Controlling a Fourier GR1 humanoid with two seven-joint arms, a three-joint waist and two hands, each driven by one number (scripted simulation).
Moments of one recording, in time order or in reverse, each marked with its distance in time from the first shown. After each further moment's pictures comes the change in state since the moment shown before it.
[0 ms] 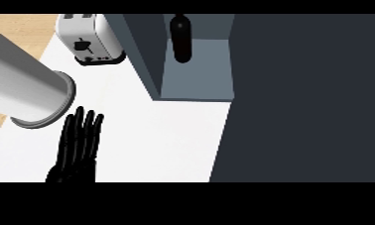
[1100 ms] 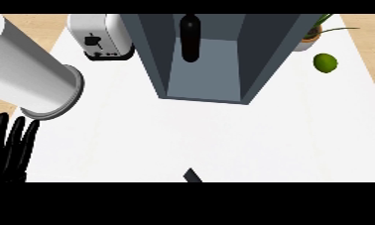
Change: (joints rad) left arm 0.210 0.234 0.304 -0.122 0.233 -0.290 -0.028; right arm -0.549 0.225 0.281 0.255 0.057 -0.422 0.209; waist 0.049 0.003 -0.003
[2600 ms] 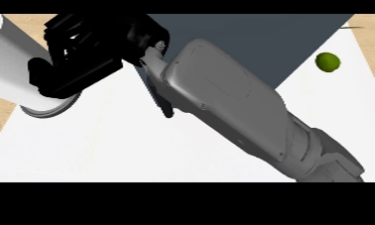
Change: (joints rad) left arm 0.058 0.133 0.371 0.083 0.253 -0.301 0.062; right arm -1.021 0.018 -0.294 1.183 -0.714 0.063 -0.204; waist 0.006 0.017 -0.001
